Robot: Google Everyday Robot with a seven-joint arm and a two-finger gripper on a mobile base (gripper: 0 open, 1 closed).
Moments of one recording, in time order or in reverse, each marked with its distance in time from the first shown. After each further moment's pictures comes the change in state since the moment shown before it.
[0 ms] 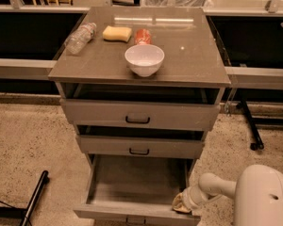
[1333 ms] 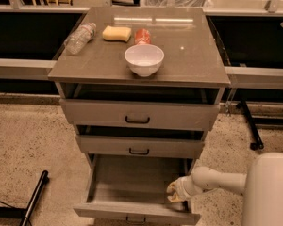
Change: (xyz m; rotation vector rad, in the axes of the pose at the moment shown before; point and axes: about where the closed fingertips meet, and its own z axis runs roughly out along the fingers) arm -0.069 -0.033 -0.050 0.165 0.056 -0.261
